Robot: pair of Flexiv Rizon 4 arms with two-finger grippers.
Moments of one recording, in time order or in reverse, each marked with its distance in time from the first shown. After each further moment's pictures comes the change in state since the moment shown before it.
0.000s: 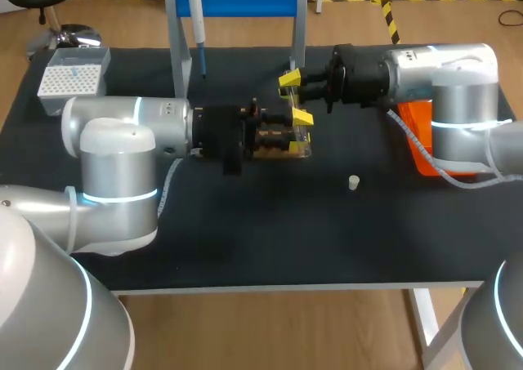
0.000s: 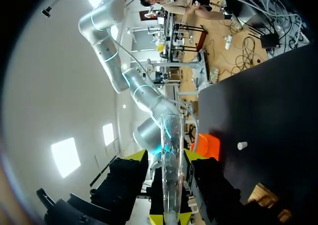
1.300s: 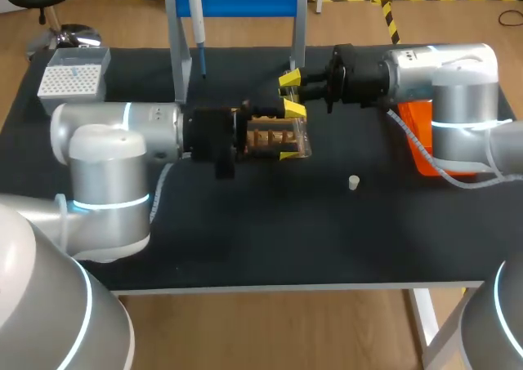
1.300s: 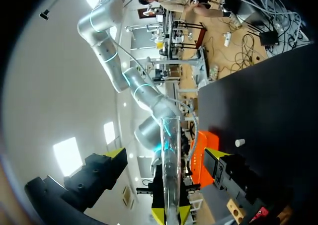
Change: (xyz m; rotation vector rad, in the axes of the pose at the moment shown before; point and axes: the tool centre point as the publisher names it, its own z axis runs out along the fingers) left arm 0.000 -0.002 -0.013 -0.025 -0.004 0.017; right arm 0.000 0.000 0.000 0.000 0.000 0.000
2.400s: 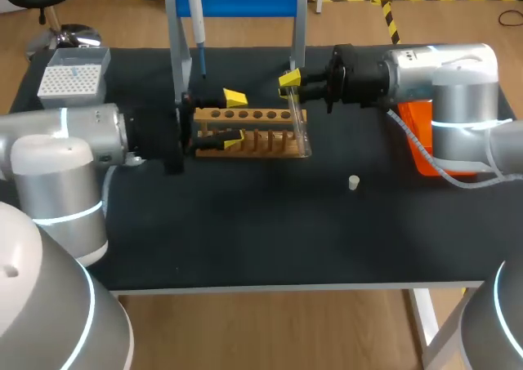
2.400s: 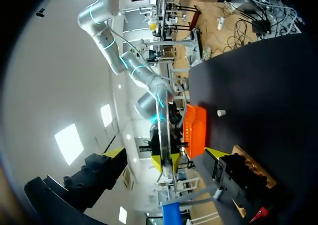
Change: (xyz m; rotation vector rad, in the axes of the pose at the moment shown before) left arm 0.003 0.033 -0.092 -0.183 0.033 0.017; right arm 0.000 0.000 0.000 0.000 0.000 0.000
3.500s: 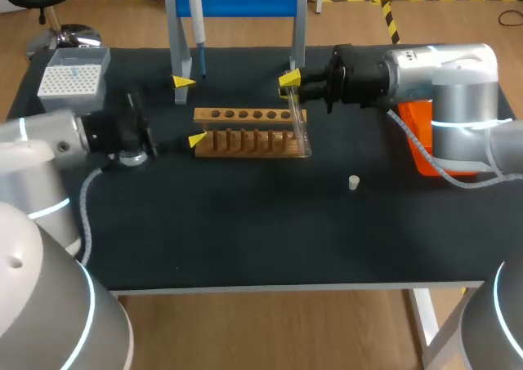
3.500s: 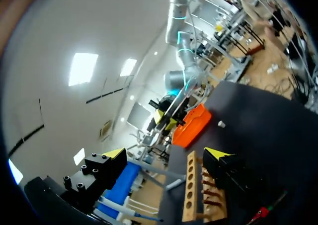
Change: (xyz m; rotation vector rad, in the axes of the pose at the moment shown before) left arm 0.025 0.054 -0.070 -0.151 -0.062 -0.625; right arm 0.000 0.000 0.000 0.000 0.000 0.000
